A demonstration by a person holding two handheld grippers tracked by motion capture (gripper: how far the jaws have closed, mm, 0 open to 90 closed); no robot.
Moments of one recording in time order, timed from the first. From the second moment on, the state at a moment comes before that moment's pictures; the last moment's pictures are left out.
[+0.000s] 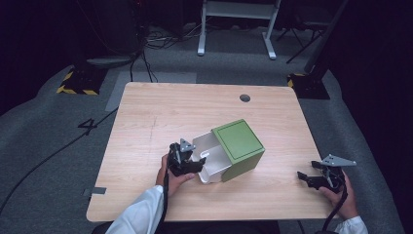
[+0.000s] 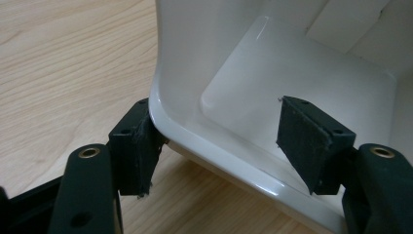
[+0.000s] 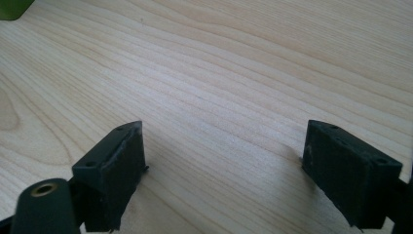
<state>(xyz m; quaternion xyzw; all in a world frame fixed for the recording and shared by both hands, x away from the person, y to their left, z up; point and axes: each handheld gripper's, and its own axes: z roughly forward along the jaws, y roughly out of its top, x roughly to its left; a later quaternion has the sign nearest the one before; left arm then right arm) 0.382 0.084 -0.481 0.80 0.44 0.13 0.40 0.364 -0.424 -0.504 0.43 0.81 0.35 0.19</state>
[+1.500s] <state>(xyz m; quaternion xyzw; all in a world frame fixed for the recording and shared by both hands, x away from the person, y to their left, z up) 0.407 0.028 -0.480 0.80 0.41 0.13 0.41 0.364 -0.424 -0.504 0.43 0.81 0.35 0.19</state>
